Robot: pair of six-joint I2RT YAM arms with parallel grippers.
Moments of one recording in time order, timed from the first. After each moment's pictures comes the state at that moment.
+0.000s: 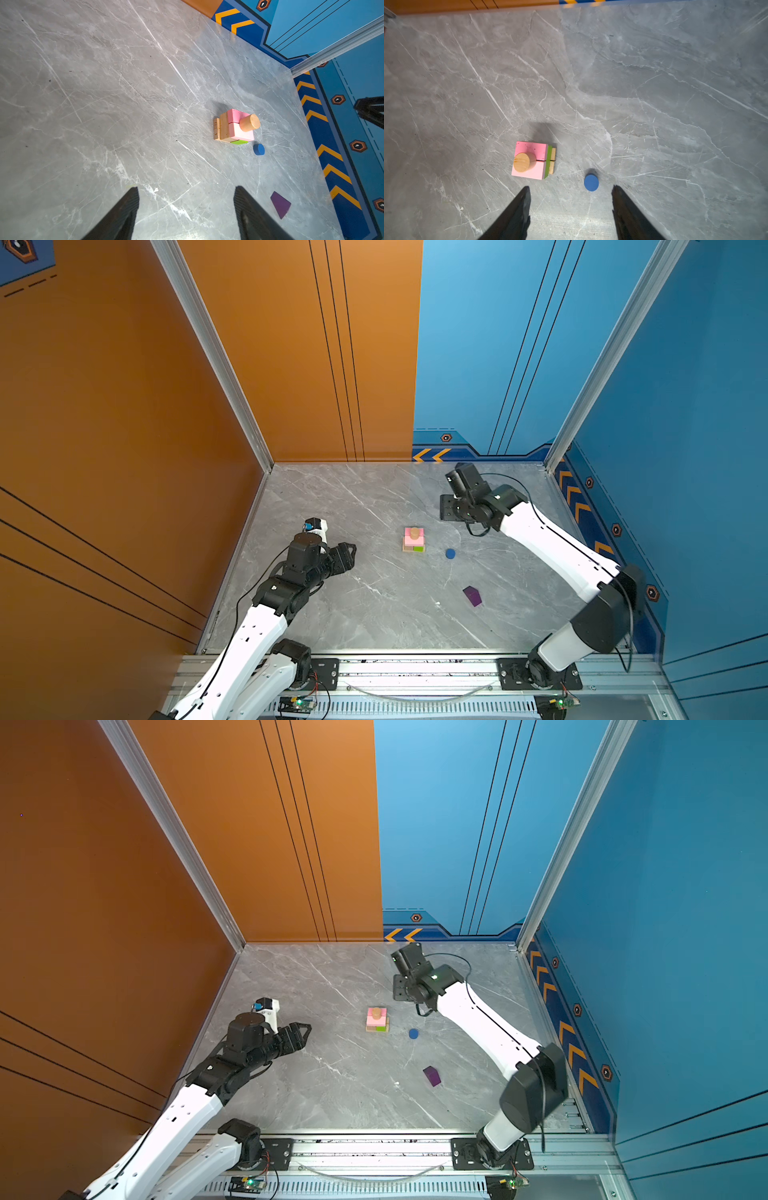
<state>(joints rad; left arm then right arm) -0.33 0.80 0.63 -0.44 0.09 -0.60 0.58 1.52 1.44 -0.79 0.23 0.52</state>
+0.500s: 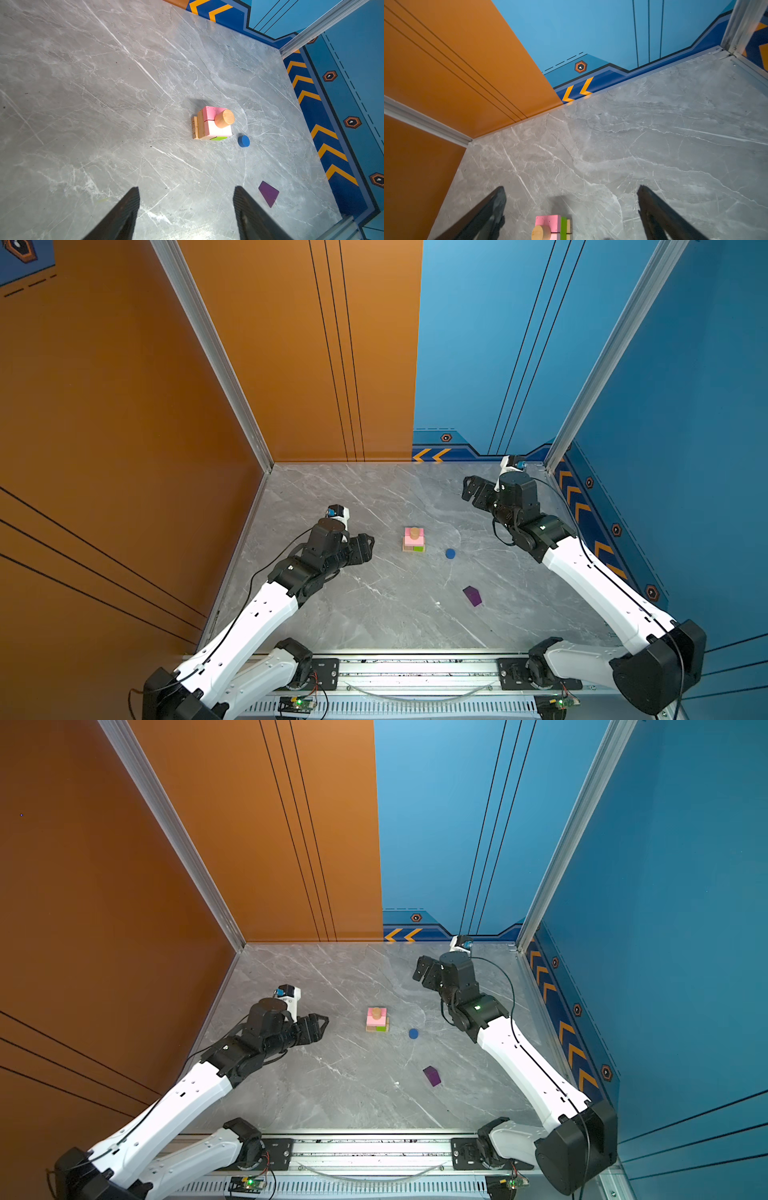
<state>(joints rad) -0.52 0.98 0.82 -0.48 -0.01 -0.58 0.43 1.24 1.12 -0.28 0.27 0.64</state>
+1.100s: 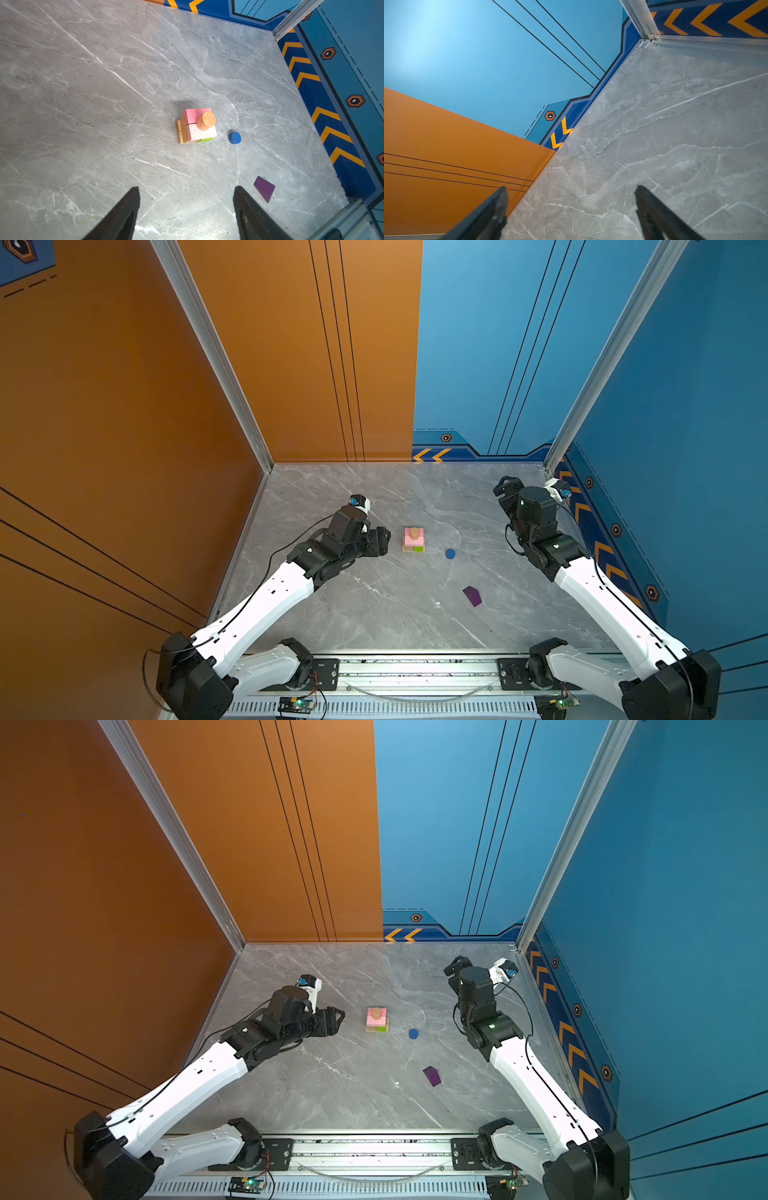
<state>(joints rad) -0.63 1.15 0.98 -0.50 -0.05 -0.54 0.31 1.09 0.88 -0.15 0.41 1.07</state>
